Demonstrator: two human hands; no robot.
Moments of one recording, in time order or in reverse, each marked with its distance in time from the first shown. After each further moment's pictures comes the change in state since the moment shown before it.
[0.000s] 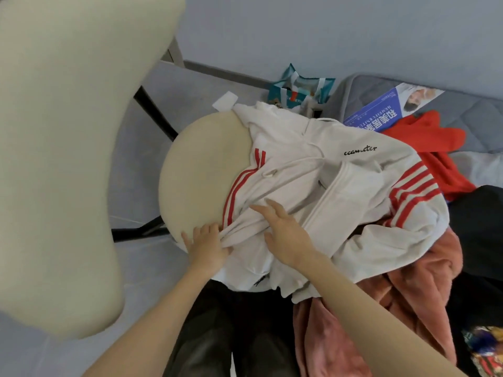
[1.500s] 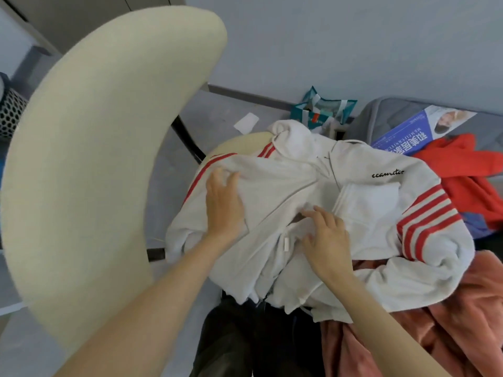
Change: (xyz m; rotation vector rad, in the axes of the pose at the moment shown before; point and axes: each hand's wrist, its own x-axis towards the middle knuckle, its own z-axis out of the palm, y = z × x) left_hand 0.053 0.017 -0.106 -0.388 0.558 0.159; right_hand 0.021 0.004 0.003 -0.026 0.476 0.116
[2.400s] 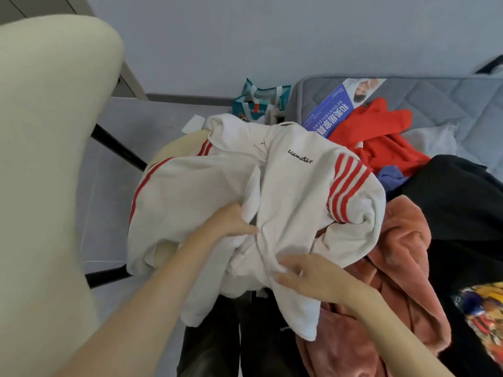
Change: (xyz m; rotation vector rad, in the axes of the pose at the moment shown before) left_hand -0.030 0.077 0.039 0.123 -0.933 -0.054; right_hand -0.080 0.045 -0.074 0.152 -0.692 0.141
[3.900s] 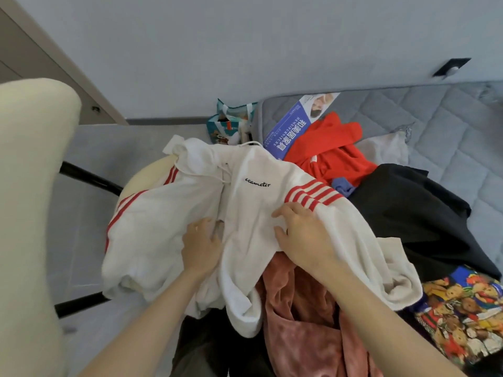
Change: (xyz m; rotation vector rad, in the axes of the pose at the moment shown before) left_hand -0.004 0.017 0.052 -0.061 0.542 -0.010; right_hand -0.012 0.024 -0.082 -0.105 0.613 -0.010
